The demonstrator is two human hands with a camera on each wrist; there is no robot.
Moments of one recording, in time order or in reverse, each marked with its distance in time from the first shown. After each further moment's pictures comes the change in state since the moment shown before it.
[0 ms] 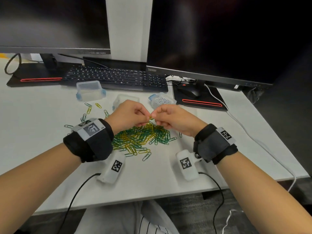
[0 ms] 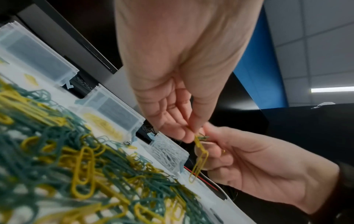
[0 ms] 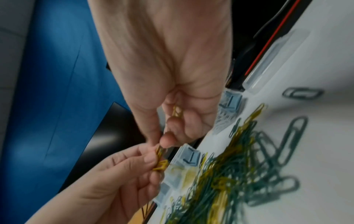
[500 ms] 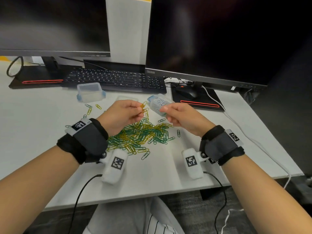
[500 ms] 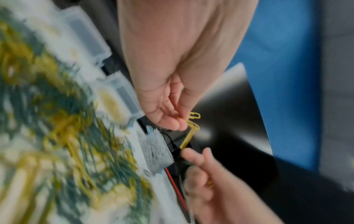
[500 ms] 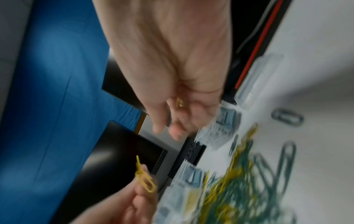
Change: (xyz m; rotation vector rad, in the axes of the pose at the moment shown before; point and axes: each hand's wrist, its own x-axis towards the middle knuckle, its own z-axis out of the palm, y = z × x) left_hand -0.004 -0.002 -0.006 -0.522 0.053 -0.121; right_hand -0.017 0.001 -0.021 -0.041 0.148 -0.008
